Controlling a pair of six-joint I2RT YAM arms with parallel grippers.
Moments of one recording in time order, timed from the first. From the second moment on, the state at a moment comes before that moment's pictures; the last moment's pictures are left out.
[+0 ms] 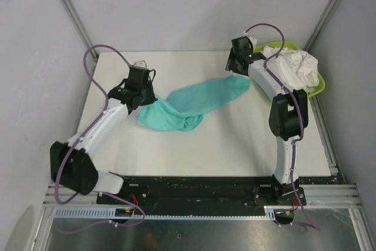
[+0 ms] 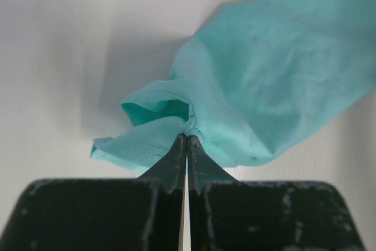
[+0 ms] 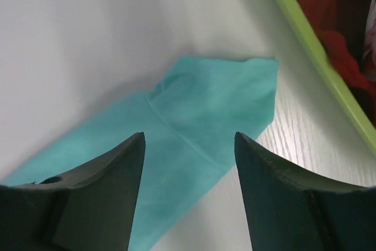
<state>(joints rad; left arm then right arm) -0.37 1.33 1.16 -0.59 -0.20 -0.47 0.31 2.09 1.87 -0.54 0.32 0.48</state>
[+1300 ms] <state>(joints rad) -0.34 1.47 1.17 -0.60 -0.23 -0.59 0.90 1.88 1.31 -0.26 0.09 0.79</state>
